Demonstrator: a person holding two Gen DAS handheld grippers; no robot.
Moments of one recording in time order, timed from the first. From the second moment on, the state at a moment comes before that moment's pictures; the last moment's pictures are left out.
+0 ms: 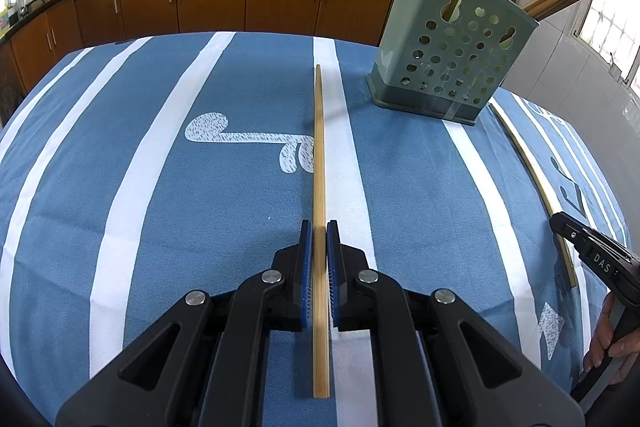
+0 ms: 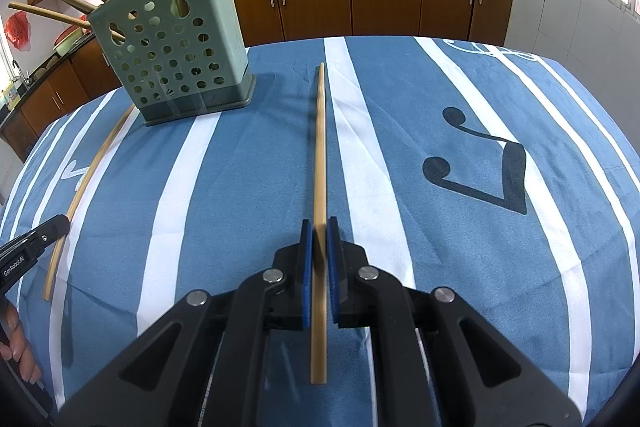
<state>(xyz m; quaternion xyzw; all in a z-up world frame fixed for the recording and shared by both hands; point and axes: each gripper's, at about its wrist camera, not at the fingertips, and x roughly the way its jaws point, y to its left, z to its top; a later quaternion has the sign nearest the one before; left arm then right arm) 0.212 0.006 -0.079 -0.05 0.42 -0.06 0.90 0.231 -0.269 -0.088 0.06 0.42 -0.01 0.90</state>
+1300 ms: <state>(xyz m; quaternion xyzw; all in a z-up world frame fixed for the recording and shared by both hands) 0.171 0.024 0.014 -0.06 0.32 -0.07 0.94 0.183 -0.288 0.008 0.09 0.28 0.01 0.96</state>
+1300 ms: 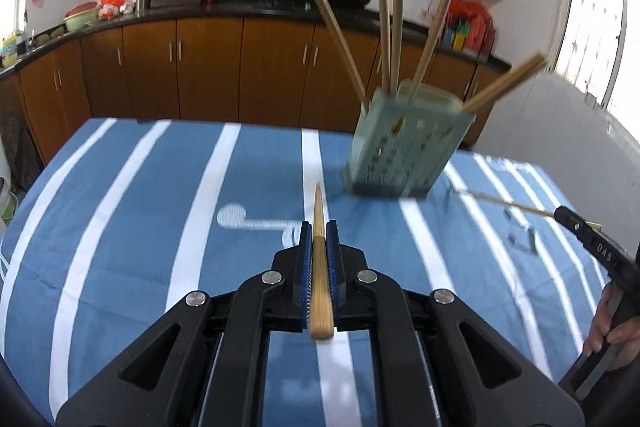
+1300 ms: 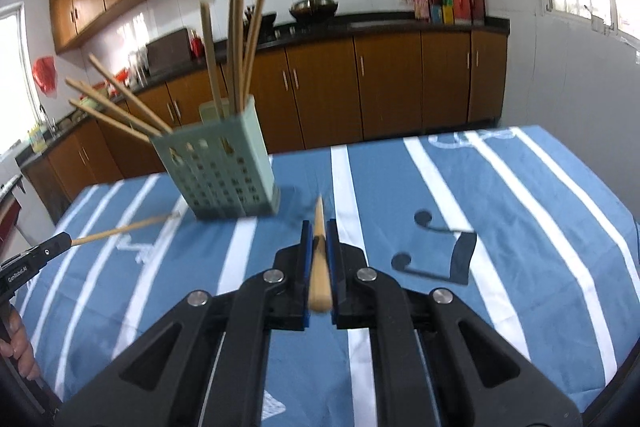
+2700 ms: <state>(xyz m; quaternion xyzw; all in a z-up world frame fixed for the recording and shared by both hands) 0.205 -0.030 0.173 -0.06 0.11 -0.11 0.99 0.207 -0.246 0.185 0.11 0.01 0.07 0.99</state>
